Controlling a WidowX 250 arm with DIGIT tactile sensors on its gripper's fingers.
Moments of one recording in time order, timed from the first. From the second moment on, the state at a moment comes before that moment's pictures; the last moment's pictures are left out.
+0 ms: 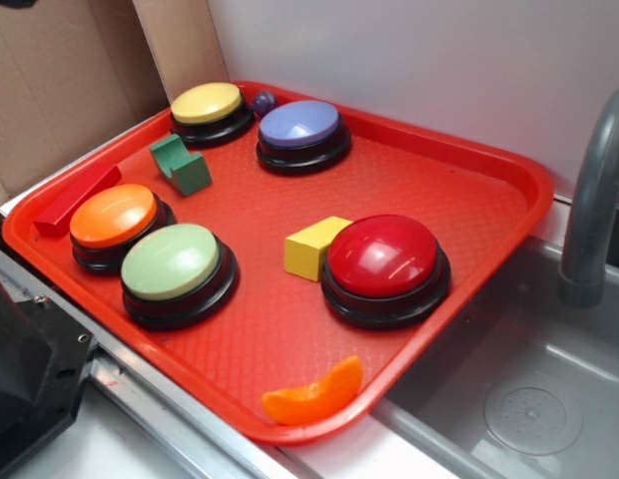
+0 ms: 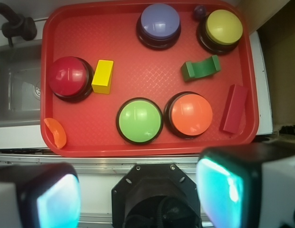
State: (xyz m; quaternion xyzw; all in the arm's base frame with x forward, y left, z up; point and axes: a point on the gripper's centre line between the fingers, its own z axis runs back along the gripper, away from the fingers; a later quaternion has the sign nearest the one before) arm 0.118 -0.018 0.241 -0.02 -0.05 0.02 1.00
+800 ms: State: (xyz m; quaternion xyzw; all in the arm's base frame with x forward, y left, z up) arm 0.140 0.003 0.201 -0.04 -0.05 0.22 0.97
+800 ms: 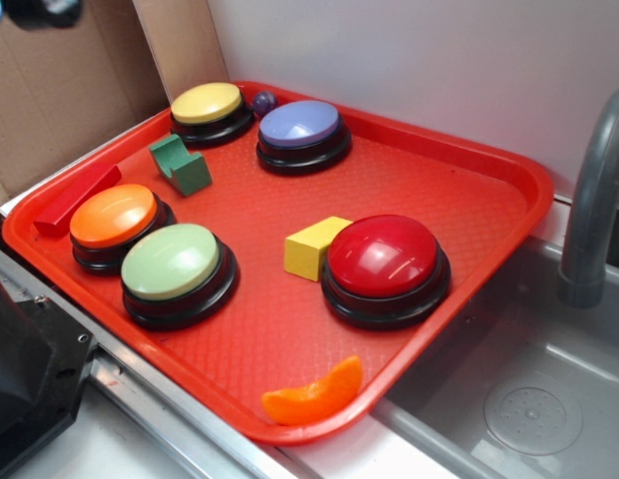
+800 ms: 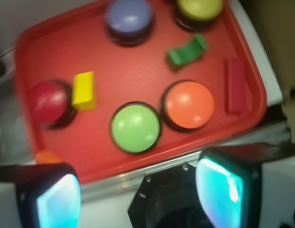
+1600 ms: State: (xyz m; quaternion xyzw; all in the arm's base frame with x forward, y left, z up) arm 0.226 0.083 0.074 0.00 -0.10 0.61 0.78
